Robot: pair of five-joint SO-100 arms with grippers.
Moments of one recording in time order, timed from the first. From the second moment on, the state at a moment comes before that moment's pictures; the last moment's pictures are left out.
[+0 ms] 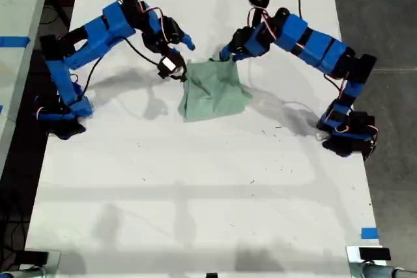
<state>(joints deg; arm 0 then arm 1) -36.1 88.5 61.9 85.3 6.1 35.3 87.3 59.2 83.6 -29.4</state>
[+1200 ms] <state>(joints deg) 1.3 187.8 178.2 55.0 -6.7 12.1 199.0 166.9 84.5 -12.8</state>
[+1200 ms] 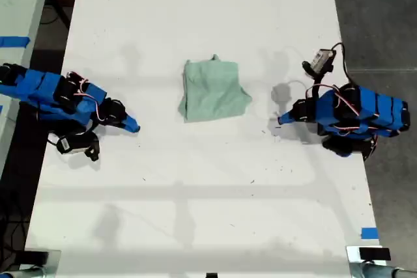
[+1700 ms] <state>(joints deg) -8.0 206.1 181.3 62.7 -2.4 16.6 201.0 173.4 83.1 -7.3</state>
